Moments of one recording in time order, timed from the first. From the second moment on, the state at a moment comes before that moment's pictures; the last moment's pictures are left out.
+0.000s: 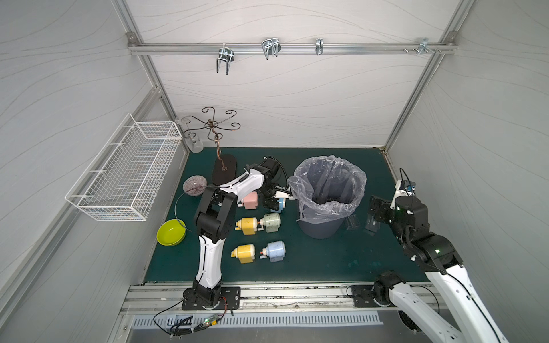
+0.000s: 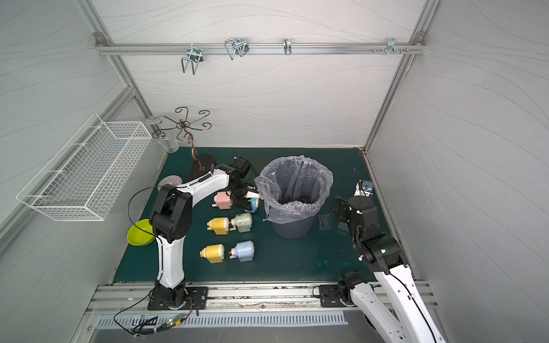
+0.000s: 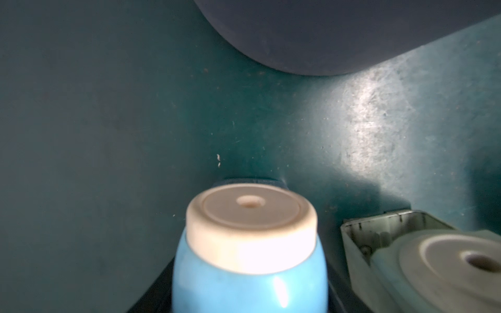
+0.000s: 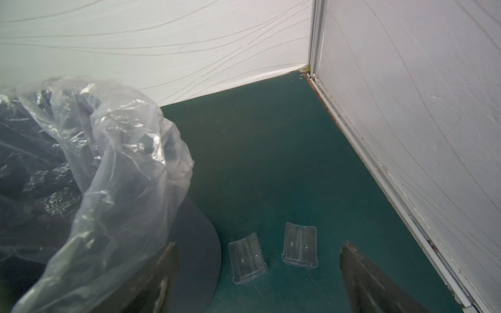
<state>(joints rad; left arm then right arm) -0.45 2.04 1.58 -0.90 0.27 1.17 0.38 0.63 0.86 -0.75 0.38 0.35</state>
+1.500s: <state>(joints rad) -0.47 1.33 1.08 -1.10 0.26 0.90 0.68 0.90 1.03 -0.54 -0.46 0.10</state>
